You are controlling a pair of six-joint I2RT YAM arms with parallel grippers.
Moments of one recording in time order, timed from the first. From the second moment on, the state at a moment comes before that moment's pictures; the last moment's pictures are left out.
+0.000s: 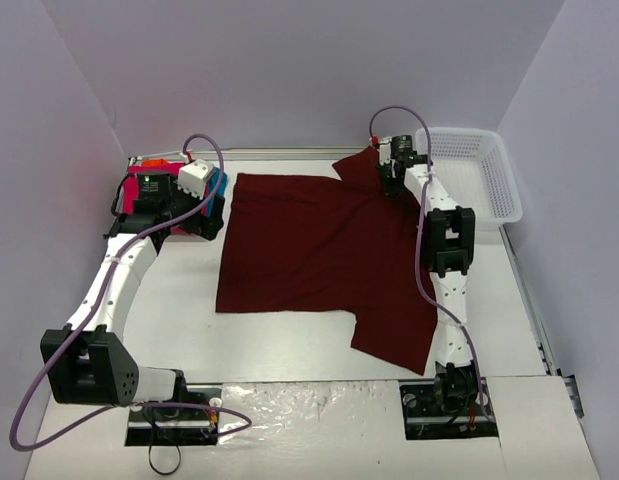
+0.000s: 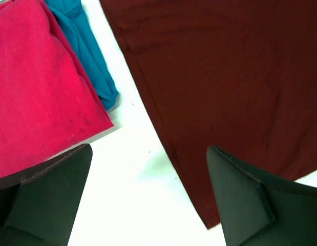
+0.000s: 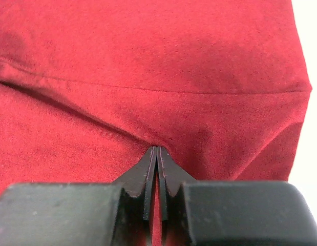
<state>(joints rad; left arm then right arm) -0.05 1.33 1.19 -0.50 0.34 0.29 0.12 2.57 2.26 -0.63 -0.05 -0.23</state>
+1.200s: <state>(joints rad) -0.08 1.81 1.37 -0.24 0.47 0.17 0.21 1.96 1.60 -0.82 -0.14 -0.40</state>
